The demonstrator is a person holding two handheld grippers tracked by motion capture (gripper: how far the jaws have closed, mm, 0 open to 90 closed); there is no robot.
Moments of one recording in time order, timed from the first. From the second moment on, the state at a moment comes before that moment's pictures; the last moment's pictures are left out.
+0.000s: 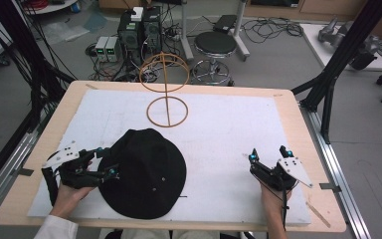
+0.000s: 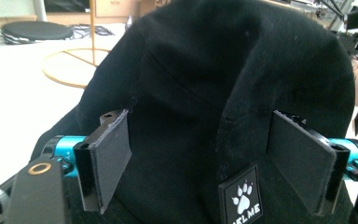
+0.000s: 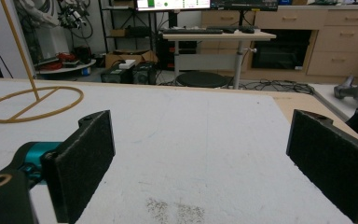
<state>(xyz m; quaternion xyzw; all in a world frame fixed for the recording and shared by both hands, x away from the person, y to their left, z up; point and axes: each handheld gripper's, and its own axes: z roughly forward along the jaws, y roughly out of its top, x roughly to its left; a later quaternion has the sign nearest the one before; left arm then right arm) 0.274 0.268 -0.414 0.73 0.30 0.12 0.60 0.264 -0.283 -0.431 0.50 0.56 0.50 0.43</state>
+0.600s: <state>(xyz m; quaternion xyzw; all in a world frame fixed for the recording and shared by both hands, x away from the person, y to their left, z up) 0.276 0.252 -0.425 0.76 0.29 0.08 0.58 0.264 -0.282 -0.432 0.50 0.56 0.50 0.43</state>
